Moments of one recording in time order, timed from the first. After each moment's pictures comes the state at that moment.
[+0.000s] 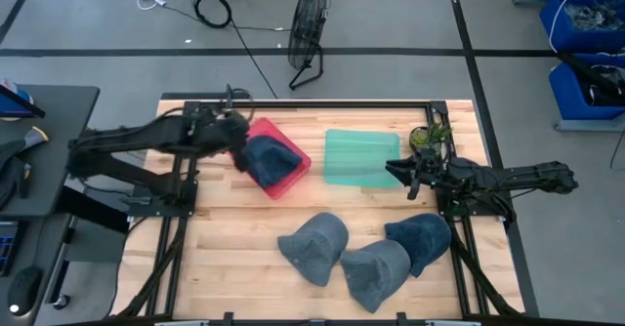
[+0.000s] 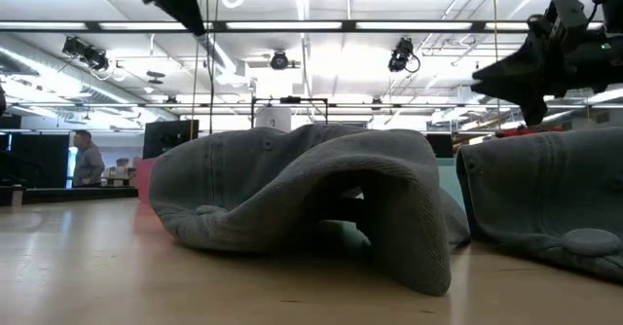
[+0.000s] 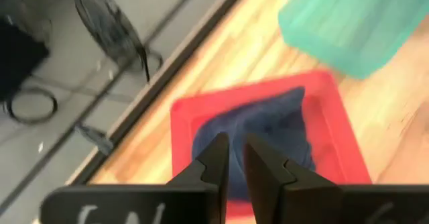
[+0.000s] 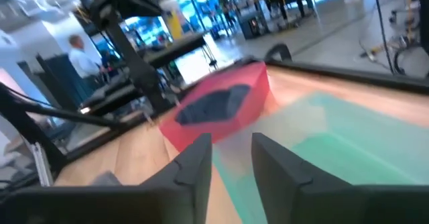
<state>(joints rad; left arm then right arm) 0.05 1.15 1.27 -1.07 -0.59 -0.35 0.03 0.20 0.02 0.14 0.32 0.43</state>
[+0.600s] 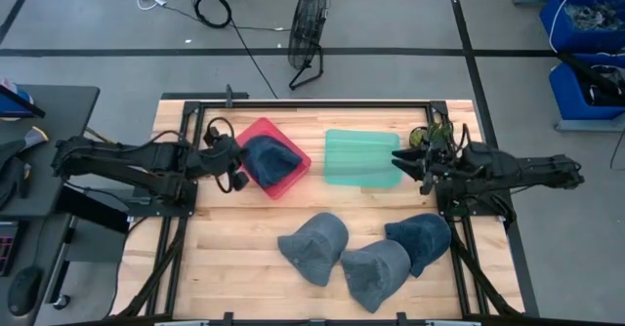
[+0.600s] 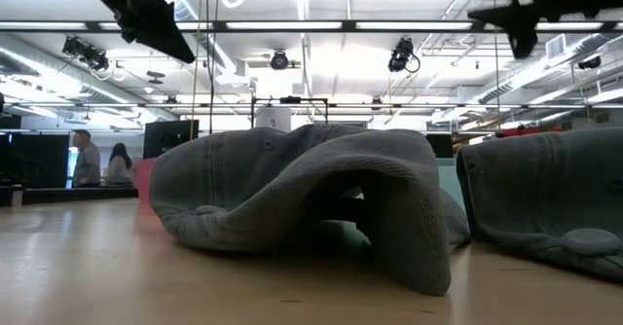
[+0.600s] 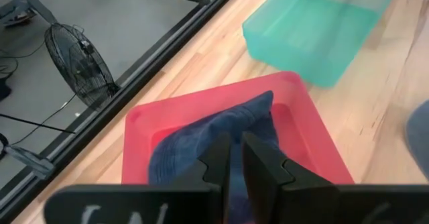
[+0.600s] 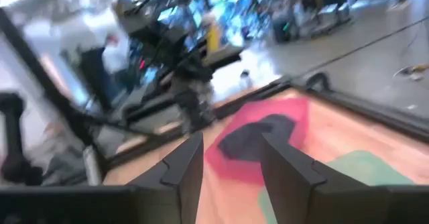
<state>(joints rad) -0.09 0.90 0.80 -0.65 -0.65 -0.35 0.06 0.37 0.39 -0.05 0.21 0.37</state>
